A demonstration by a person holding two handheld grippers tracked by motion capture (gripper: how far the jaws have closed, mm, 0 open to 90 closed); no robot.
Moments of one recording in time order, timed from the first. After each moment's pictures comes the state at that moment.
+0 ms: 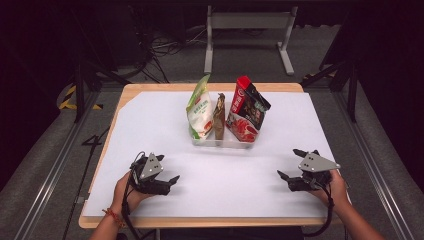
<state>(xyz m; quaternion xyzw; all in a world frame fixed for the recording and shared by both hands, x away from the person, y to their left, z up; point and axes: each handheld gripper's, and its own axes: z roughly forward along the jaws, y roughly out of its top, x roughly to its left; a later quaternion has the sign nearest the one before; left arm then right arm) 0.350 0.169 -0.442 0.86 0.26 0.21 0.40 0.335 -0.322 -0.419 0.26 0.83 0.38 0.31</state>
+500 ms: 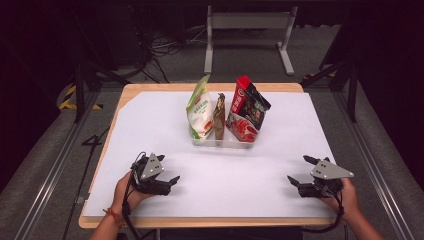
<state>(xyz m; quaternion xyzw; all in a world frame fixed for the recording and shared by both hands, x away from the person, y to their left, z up) 0.350 0.168 -0.442 0.86 0.26 0.21 0.39 0.318 -0.349 -0.429 0.29 0.82 0.38 0.31</state>
